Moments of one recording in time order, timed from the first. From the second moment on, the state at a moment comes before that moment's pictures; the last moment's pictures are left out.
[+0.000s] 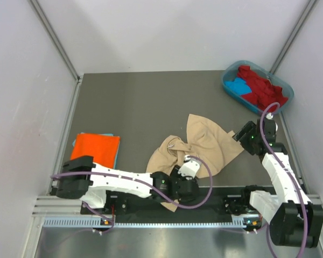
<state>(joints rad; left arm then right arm) -1.57 1.50 0.97 -0.50 -0.54 -0.80 -0.06 0.93 0.61 -0.49 -0.04 0.68</state>
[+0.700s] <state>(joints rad) -1.01 1.53 0.94 -0.36 -0.42 -0.71 -0.09 1.08 0.61 -0.41 0.00 0.72</state>
